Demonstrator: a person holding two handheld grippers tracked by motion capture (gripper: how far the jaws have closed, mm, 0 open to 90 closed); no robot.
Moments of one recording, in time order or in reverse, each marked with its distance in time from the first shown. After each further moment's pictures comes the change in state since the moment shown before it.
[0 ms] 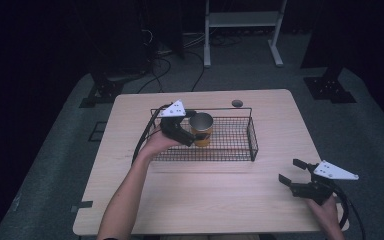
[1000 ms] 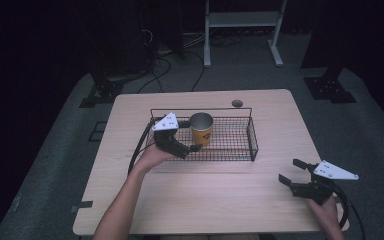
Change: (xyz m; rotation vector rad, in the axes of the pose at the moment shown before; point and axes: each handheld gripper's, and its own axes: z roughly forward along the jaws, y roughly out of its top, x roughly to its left) left arm -0.025 -0.024 -0.019 -0.029 0.001 -0.038; right arm 0.000 0.000 0.000 0.001 0.000 0.001
